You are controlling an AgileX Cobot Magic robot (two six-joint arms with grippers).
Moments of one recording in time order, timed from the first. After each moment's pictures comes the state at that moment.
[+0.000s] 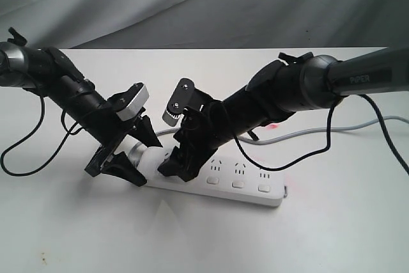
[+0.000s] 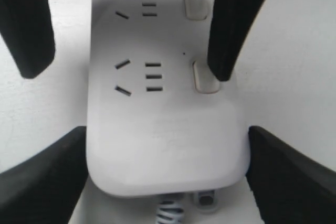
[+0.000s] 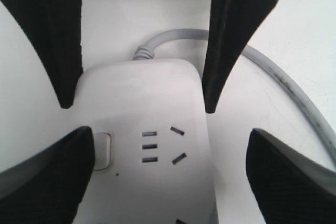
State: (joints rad) left arm -0.02 2.31 -1.47 -0.82 1.22 2.09; right arm 0.54 2.17 -1.32 1.14 0.59 -1.67
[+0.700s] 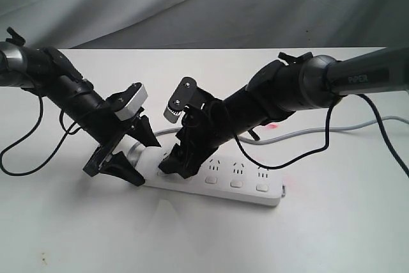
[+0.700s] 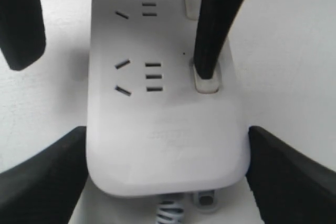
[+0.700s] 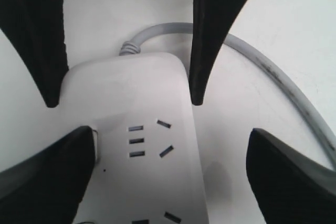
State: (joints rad) left arm -0.01 2.31 -1.47 -0.82 1.22 2.09; right arm 0.54 2.19 -1.33 1.13 0.58 -1.62
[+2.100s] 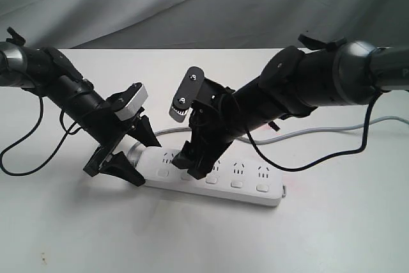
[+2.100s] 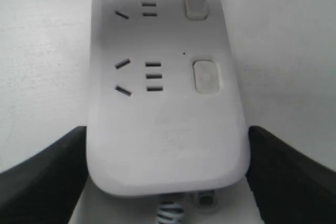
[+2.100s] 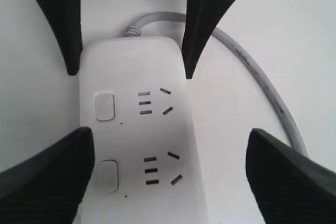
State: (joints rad) left arm -0.01 2.31 -1.47 -0.82 1.22 2.09; right arm 0.57 1.99 -1.20 0.97 0.47 -1.51
